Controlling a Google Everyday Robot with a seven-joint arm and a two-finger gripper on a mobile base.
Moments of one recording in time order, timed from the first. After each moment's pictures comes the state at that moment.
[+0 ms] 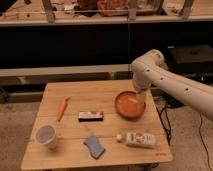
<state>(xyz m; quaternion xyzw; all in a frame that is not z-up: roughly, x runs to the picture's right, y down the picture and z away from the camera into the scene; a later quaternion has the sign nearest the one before) 0.182 0.013 0.769 -0.22 0.02 -0.03 0.97</state>
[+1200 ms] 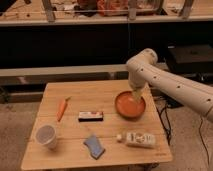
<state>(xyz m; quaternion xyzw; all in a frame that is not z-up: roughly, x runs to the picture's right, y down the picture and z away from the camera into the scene) 0.164 0.001 0.787 -0.21 0.02 -0.04 0.98</state>
